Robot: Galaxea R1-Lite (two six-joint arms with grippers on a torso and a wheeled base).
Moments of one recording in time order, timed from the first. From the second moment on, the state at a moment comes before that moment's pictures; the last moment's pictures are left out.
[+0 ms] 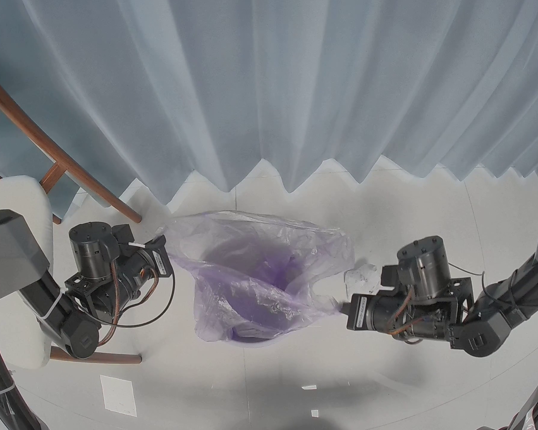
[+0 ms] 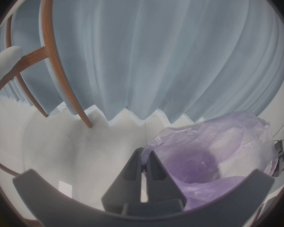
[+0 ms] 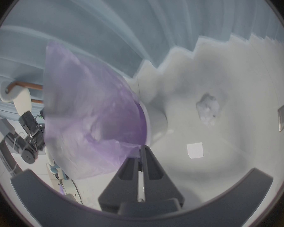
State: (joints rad) left arm -0.29 1.99 -0.51 -1.30 0.12 -0.24; right arm 0.65 1.88 -0.66 -0.58 0.01 0.58
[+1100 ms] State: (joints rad) left arm -0.28 2.14 -0.27 -1.52 -0.16 0.08; right arm 0.75 2.06 -0.59 -0.82 -0.03 0.54
